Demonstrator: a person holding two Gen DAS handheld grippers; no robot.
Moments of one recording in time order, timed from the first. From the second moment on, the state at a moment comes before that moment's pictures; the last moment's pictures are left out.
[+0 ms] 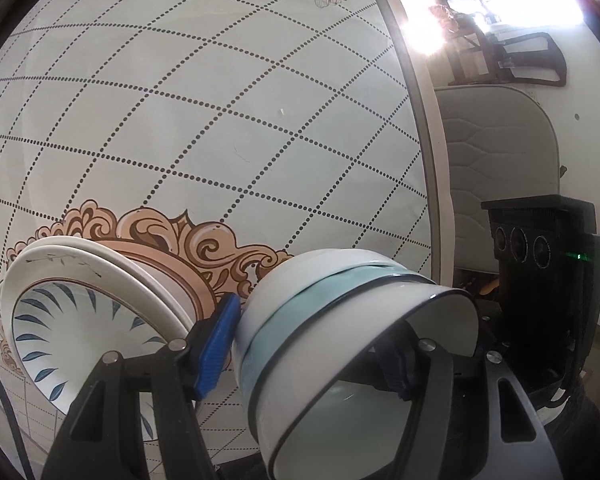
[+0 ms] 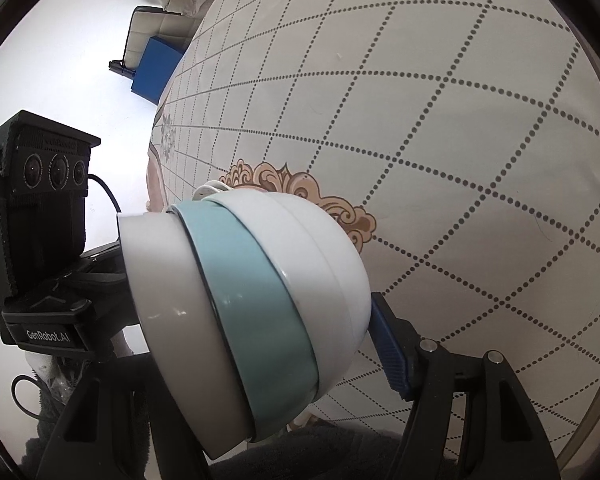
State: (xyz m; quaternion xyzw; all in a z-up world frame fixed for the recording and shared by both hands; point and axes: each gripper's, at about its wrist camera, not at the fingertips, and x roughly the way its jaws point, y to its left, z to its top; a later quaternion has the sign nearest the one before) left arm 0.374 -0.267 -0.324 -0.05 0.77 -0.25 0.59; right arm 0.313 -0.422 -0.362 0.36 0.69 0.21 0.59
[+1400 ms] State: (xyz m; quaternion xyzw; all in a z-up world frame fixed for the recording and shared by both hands) left arm 0.377 -0.064 -0.354 -0.13 0.77 -0.16 0.60; right arm 0.342 -0.212 -0.392 0.29 0.74 0.27 0.54
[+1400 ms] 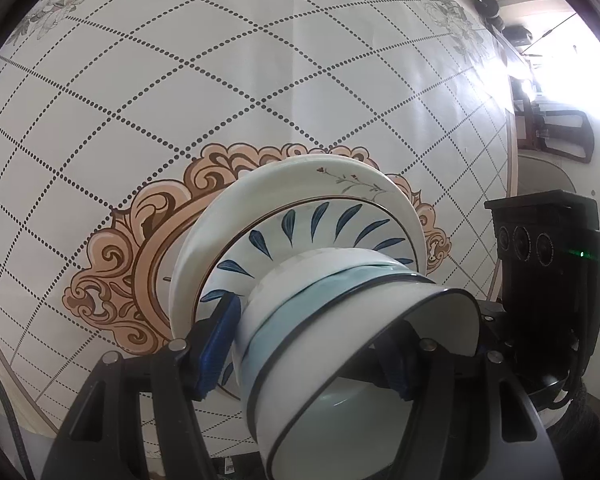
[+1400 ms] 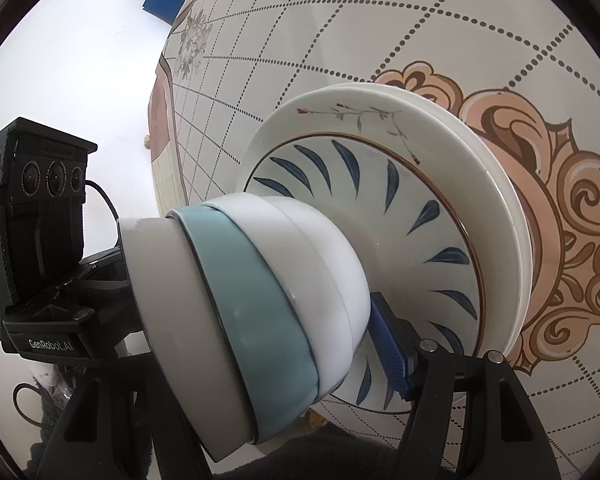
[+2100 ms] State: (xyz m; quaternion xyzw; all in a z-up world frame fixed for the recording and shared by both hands) left arm 0.379 -0.068 -0.364 -0.14 0.77 -0.15 0.60; right arm 0.354 -0.213 -0.394 0.26 0.75 0.27 0.55
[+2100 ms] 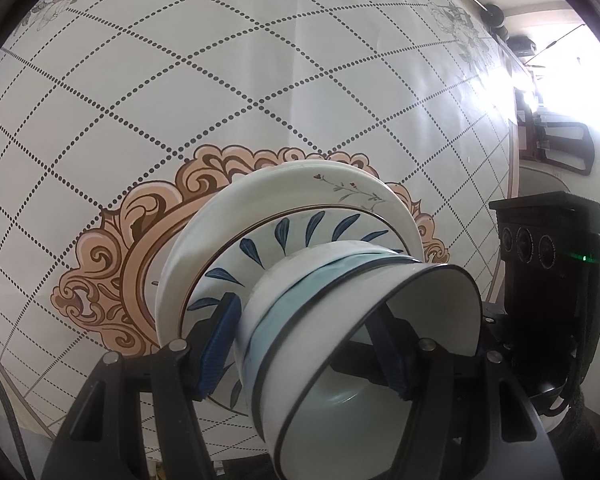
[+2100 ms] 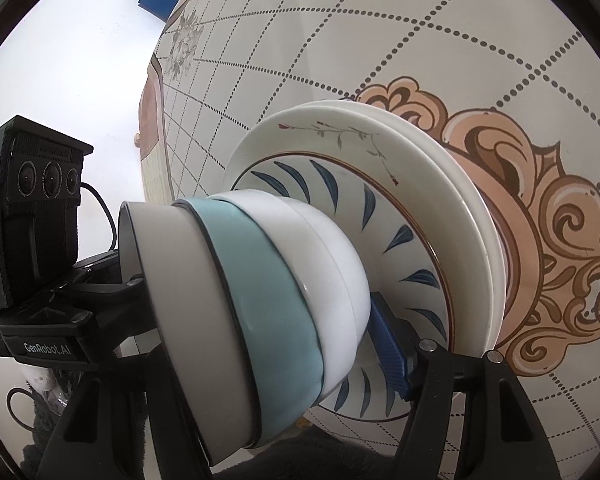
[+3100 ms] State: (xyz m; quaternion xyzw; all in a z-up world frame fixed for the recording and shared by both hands) left arm 0.329 -0.040 -0.267 -0.06 0.68 -0.04 0.73; right arm 0.327 -0.226 -0.281 0.11 0.69 0.19 0.69
